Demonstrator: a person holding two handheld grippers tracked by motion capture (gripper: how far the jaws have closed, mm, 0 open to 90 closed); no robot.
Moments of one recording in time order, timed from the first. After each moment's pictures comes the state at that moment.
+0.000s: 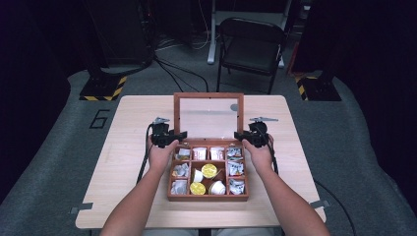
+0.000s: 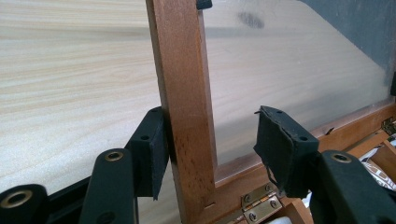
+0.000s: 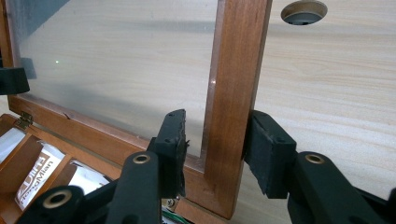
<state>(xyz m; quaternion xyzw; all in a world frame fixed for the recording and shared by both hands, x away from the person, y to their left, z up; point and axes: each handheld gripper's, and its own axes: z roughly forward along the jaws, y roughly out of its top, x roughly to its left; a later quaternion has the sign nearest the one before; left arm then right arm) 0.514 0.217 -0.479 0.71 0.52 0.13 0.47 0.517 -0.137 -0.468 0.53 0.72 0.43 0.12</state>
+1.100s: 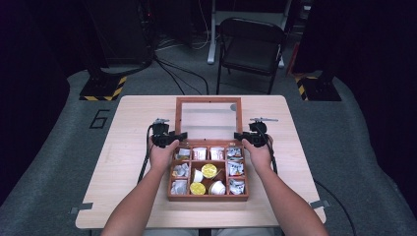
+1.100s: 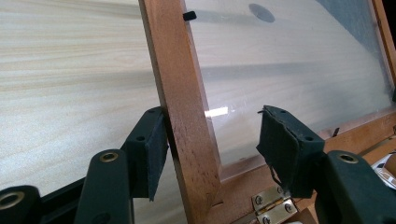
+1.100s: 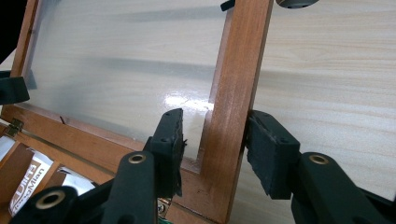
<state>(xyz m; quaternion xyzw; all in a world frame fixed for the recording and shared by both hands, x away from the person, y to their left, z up) 0.520 0.217 -0.489 0.69 0.54 0.10 0.46 0.524 -0.139 -0.476 0.55 0.71 0.43 0.10</state>
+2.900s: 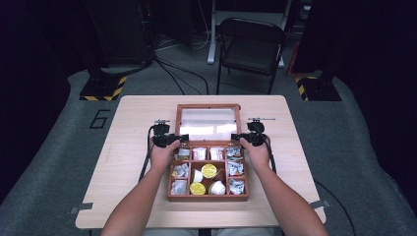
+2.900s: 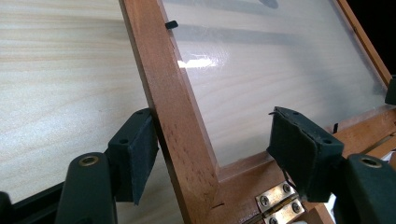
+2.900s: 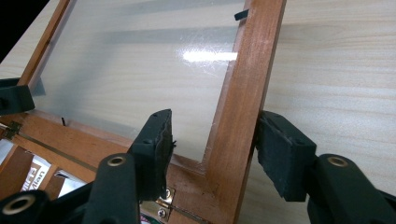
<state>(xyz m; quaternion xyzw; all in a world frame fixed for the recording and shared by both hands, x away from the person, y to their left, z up) 0.526 0.217 -0.498 0.69 0.56 0.07 0.45 0.531 -0.132 -0.481 0.58 0.70 0.41 0.06</state>
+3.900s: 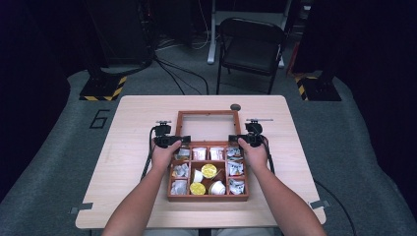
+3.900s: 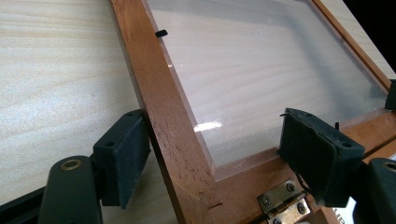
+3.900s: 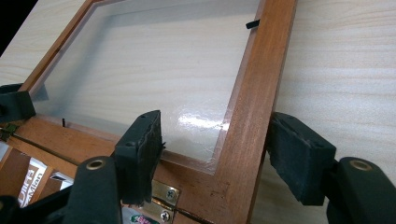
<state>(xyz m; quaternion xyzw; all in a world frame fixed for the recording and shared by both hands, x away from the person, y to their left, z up) 0.528 0.213 -0.503 0.69 0.58 0.05 0.43 0.534 -0.128 -0.489 0.59 0.70 0.40 0.05</state>
